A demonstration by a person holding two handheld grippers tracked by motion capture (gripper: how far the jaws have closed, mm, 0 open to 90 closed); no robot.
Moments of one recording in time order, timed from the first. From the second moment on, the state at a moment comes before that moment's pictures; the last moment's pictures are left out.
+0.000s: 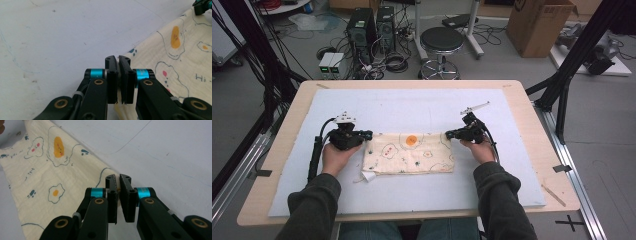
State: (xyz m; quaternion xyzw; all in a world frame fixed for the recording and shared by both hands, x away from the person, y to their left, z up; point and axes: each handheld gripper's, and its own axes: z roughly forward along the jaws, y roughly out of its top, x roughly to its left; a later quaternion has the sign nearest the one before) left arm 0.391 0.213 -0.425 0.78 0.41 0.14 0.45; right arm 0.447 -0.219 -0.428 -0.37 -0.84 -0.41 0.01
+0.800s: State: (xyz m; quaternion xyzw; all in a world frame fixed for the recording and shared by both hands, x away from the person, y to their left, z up) left arm 0.374 0.218 -0.417 0.78 0.38 0.15 0.47; right arm 0.435 -0.224 -0.414 -0.32 -0.83 -0.45 0.02
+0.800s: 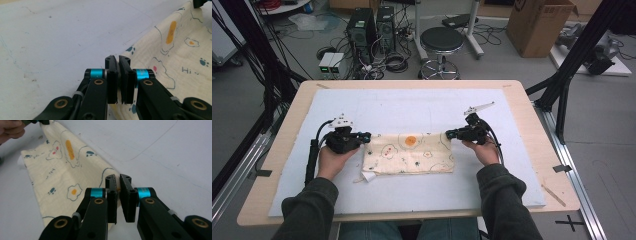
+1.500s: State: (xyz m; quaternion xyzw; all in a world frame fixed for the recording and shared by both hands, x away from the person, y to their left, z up) left arm 0.359 0.219 -0.419 0.78 0.36 0.15 0.48; right arm 0.422 -0.229 -0.418 -0.30 -0.83 -0.47 0.02
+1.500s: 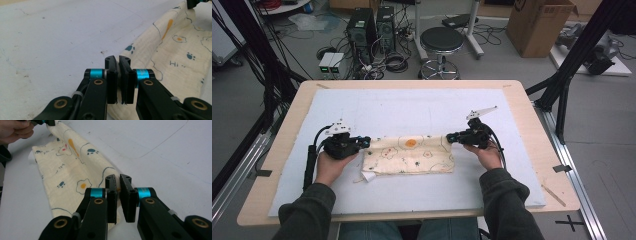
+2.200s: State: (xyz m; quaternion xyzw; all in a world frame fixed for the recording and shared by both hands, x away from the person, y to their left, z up) left arm 0.347 0.219 -0.414 0.79 0.35 0.15 0.49; right arm 0.412 -0.231 -0.411 -0.29 -0.83 -0.47 0.02
